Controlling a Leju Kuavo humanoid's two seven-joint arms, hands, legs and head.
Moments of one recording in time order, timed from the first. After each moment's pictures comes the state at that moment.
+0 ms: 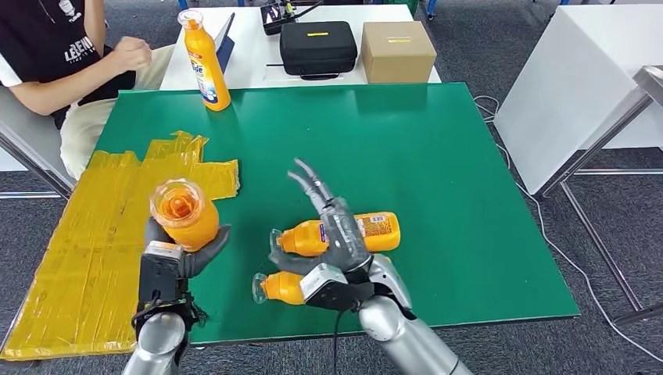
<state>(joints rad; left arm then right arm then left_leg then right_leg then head) -0.17 -0.17 -0.25 -1.39 -0.36 0.52 -0.42 -0.23 0.06 0.58 -1.51 0.45 -0.30 -0.40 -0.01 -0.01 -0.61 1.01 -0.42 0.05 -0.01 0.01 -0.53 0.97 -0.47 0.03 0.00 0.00</state>
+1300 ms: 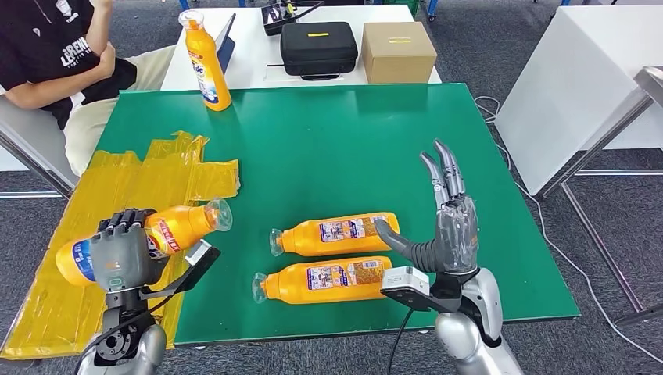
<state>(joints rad) -0.16 -0.11 -0.07 -1.34 -1.57 0.70 0.14 -0.02 -0.07 0.28 -1.84 0.75 -0.48 -0.30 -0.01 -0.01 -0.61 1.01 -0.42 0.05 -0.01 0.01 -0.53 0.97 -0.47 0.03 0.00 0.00</state>
